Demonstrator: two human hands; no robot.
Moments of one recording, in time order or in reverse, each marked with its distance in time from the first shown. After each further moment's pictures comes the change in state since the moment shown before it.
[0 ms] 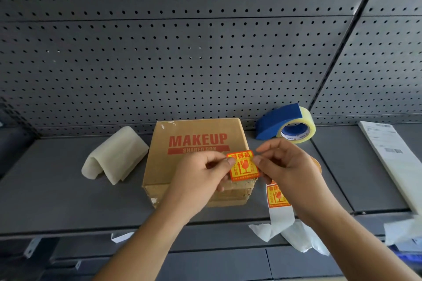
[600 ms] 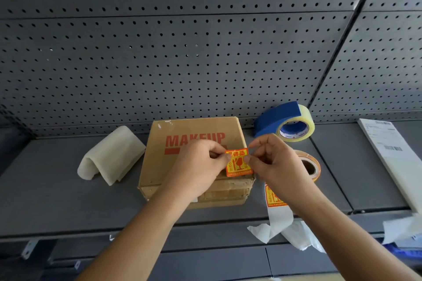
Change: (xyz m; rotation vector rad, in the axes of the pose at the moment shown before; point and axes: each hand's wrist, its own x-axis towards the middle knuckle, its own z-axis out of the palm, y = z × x) left_hand 0.037 -0.005 0.002 0.387 0.035 0.069; right_hand 0.023 0.015 0.004 -0.296 -0.022 -0.077
